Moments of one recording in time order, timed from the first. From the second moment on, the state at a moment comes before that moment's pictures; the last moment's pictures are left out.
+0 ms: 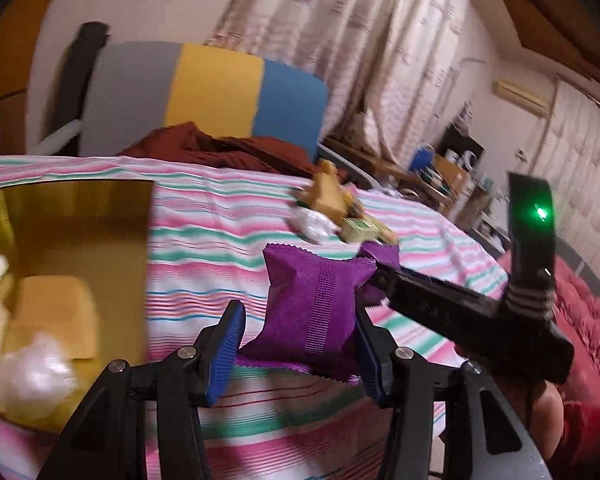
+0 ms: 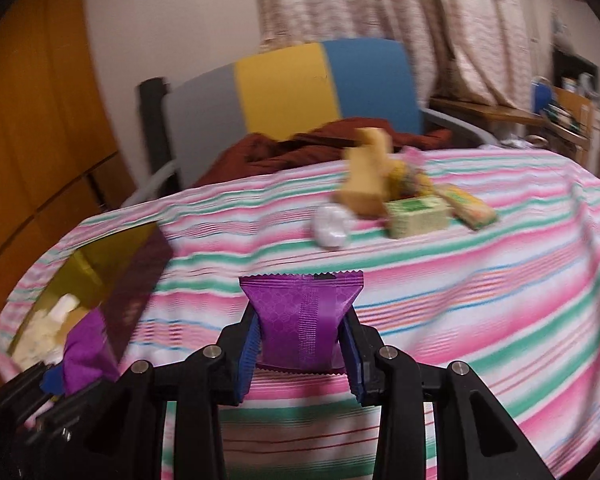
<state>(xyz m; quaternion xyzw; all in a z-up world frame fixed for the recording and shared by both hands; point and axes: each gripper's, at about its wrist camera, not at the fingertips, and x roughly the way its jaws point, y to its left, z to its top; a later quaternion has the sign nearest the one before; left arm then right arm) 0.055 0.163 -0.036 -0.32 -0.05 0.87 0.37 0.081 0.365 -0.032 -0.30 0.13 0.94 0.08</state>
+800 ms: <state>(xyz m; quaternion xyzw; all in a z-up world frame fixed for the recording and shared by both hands) -0.053 0.024 -0.040 -0.37 -0.10 0.90 0.18 0.053 0.212 -0.018 -0.33 0.13 0.92 -0.15</state>
